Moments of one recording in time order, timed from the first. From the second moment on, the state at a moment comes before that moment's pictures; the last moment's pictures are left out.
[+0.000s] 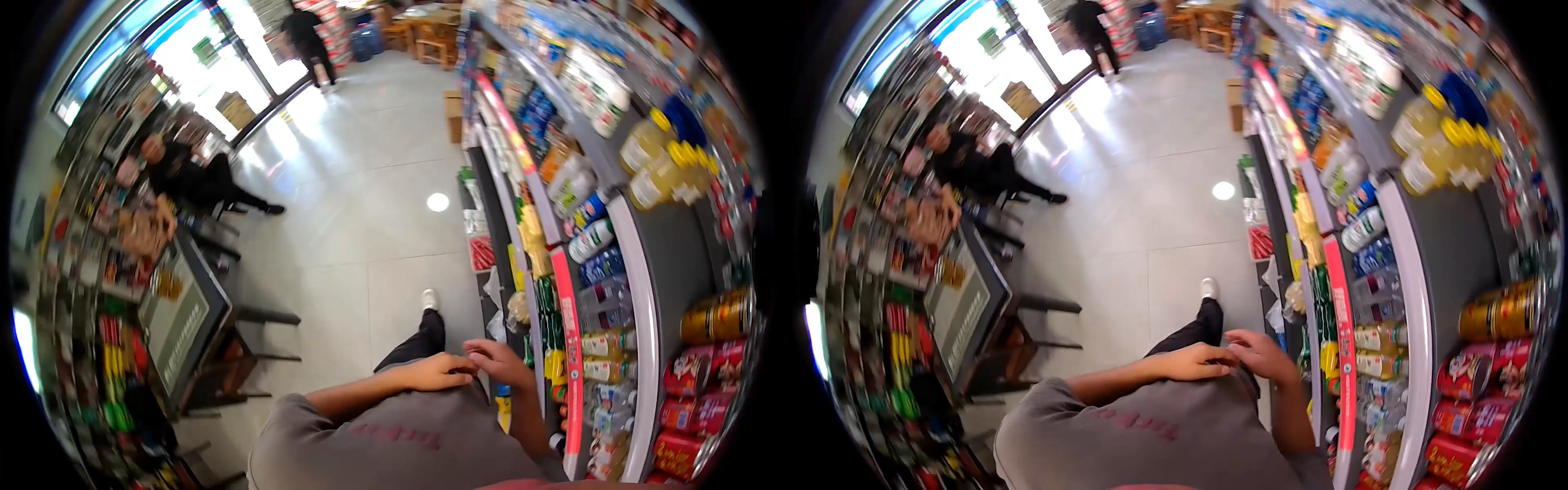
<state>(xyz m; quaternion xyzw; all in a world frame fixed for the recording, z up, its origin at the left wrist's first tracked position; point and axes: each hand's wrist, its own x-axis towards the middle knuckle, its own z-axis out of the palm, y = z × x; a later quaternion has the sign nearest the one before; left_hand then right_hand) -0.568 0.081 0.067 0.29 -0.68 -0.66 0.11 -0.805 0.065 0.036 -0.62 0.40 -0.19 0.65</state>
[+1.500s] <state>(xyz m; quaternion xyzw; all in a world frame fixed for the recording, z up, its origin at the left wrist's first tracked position) 0.565 0.227 -0.097 0.60 0.16 -0.30 0.72 0.564 0.068 -0.107 -0.60 0.29 0.10 0.74</state>
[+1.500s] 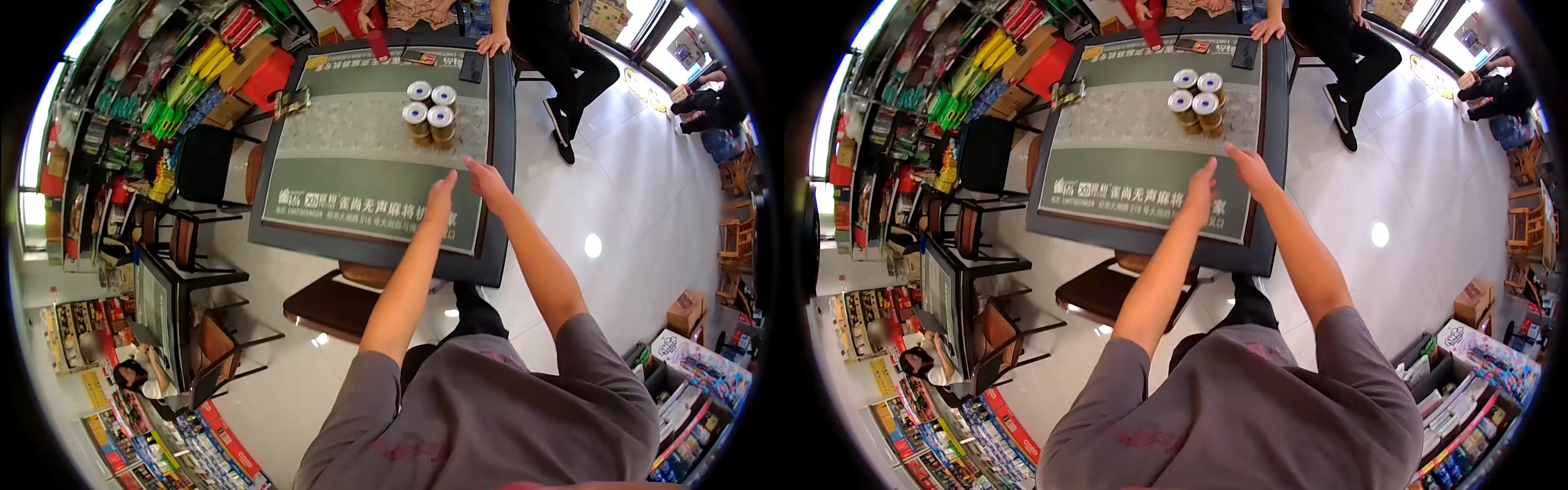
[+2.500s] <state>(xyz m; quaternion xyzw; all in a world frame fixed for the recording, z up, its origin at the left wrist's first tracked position) 0.460 0.239 -0.035 0.67 0.28 0.00 0.69 0.482 0.148 -0.043 -0.70 0.08 0.17 0.69</state>
